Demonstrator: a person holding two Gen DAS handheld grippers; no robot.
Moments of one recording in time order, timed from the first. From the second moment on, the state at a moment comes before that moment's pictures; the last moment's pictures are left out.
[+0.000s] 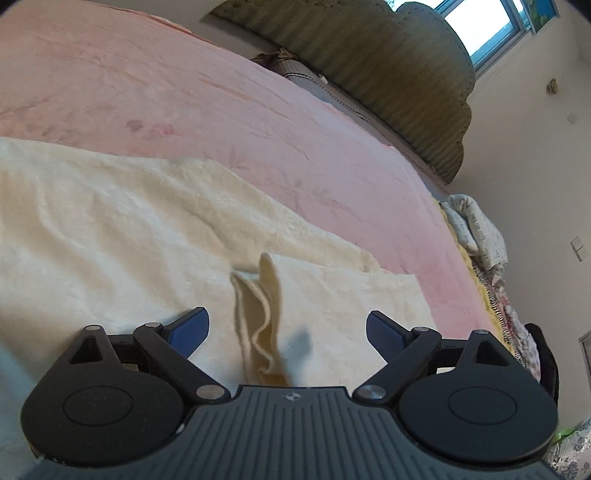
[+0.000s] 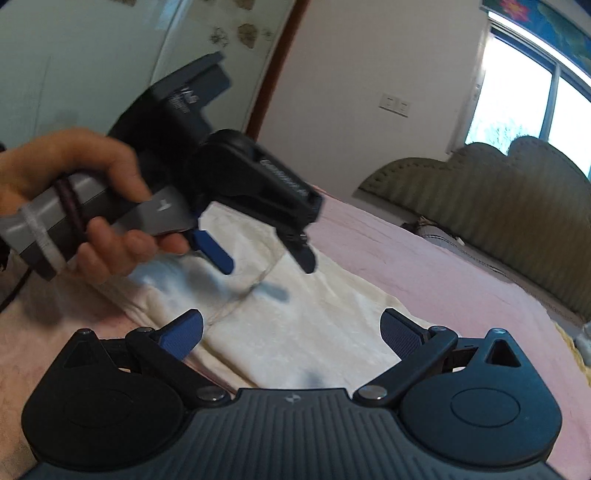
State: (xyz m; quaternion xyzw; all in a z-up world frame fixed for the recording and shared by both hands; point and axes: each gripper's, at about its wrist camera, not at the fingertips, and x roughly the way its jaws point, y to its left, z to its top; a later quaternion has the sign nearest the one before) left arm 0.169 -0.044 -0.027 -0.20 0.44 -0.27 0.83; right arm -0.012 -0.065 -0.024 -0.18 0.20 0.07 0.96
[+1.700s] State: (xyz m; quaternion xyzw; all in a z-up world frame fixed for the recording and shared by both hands) left arm -0.001 0.177 0.024 -0.03 0.31 0.09 0.95; right arm 0.006 0.061 -0.006 -0.20 0.17 0.23 0.94
